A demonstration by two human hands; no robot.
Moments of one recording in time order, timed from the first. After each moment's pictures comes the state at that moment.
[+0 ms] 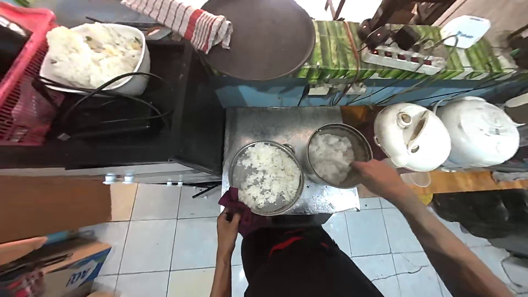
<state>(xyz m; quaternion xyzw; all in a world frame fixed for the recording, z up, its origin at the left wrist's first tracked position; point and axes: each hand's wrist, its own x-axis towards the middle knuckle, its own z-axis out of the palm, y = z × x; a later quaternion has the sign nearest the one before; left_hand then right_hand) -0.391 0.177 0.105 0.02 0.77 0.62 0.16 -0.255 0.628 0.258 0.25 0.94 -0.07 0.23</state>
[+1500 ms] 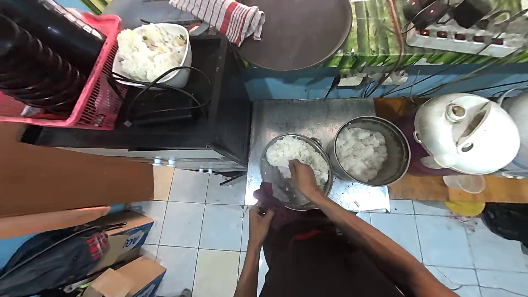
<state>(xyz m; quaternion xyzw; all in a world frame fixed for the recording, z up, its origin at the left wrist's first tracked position) -0.362 0.185 0.117 0.07 0.75 0.63 0.18 -0.395 0.419 0.146 0.26 0.88 -0.38 0.06</state>
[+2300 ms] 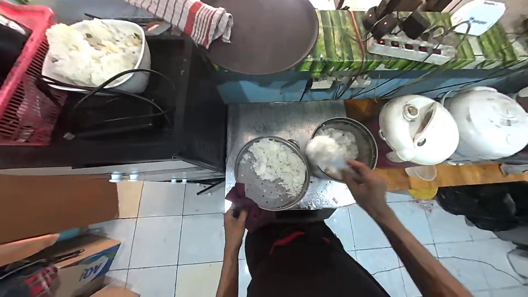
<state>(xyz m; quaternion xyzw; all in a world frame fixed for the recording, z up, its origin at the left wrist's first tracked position) -0.384 0.183 0.112 0.04 0.77 0.61 0.17 -0.231 0.557 0.220 0.23 0.92 -0.23 -0.20</state>
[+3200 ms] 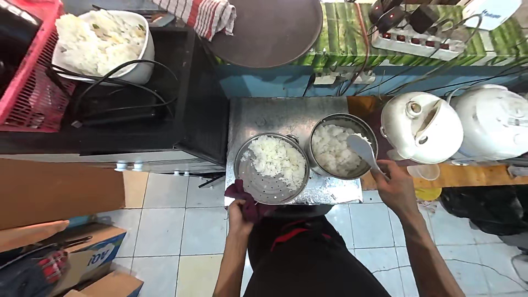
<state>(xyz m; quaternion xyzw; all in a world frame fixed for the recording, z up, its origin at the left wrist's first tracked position) -0.378 0.221 0.149 -0.30 0.46 0.78 0.29 -0.178 0.609 0.225 0.37 0.89 -0.26 -0.11</state>
